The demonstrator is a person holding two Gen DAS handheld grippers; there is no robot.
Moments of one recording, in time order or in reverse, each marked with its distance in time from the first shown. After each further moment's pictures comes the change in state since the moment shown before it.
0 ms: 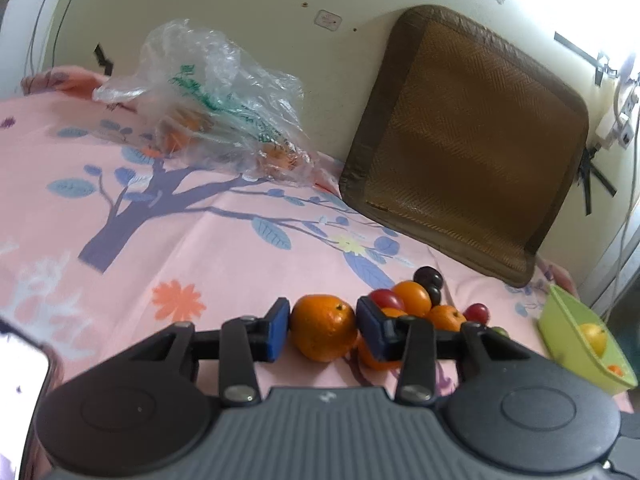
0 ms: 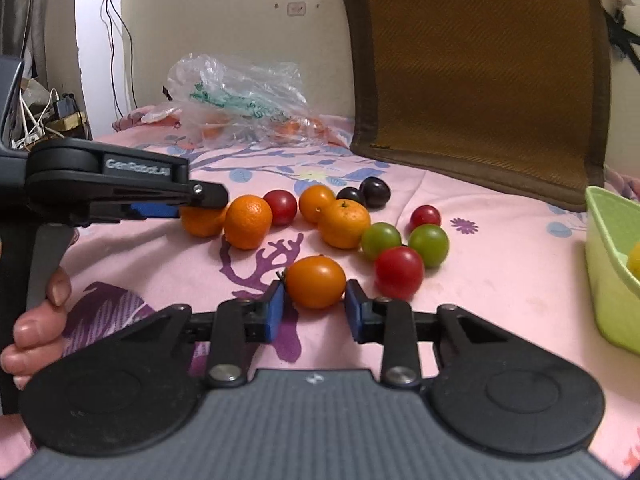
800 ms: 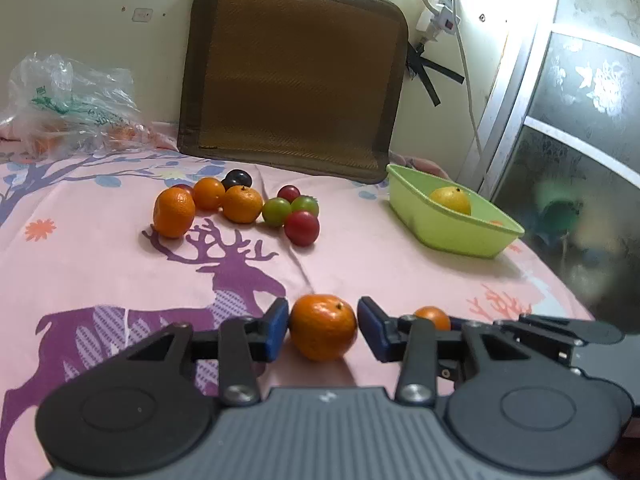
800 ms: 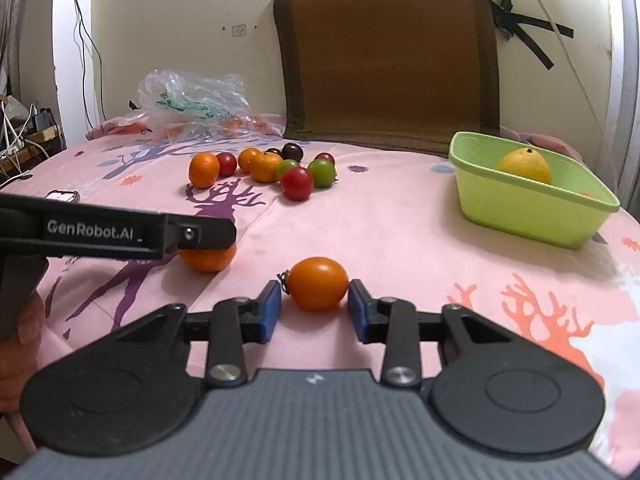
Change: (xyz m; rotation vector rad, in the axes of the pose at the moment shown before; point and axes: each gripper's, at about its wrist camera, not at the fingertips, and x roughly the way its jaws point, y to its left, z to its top) left arm -0.053 -0.089 -0.087 0.327 0.087 -0.234; right arm -0.088 -0.022 -0.067 0.069 -0.038 -0.135
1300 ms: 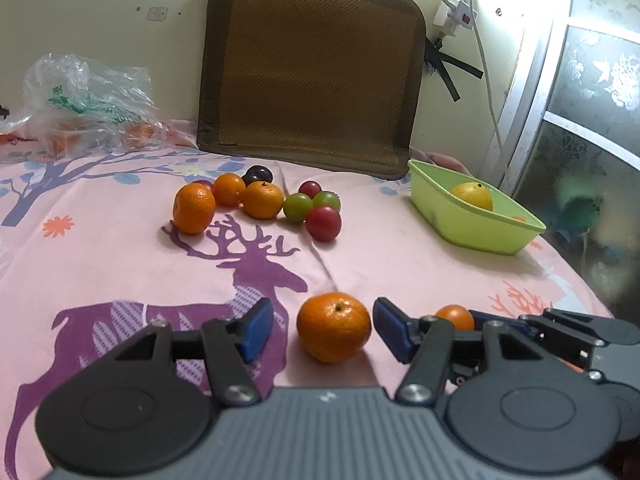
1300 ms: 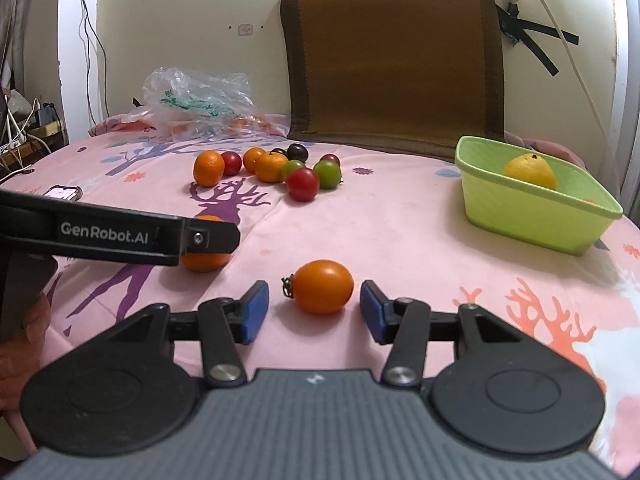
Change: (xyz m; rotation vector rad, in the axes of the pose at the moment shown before) left arm 0.003 0.003 0.000 0.005 0.011 0.055; right arm 0.000 0.004 -0.002 -0.014 -0.010 -0.002
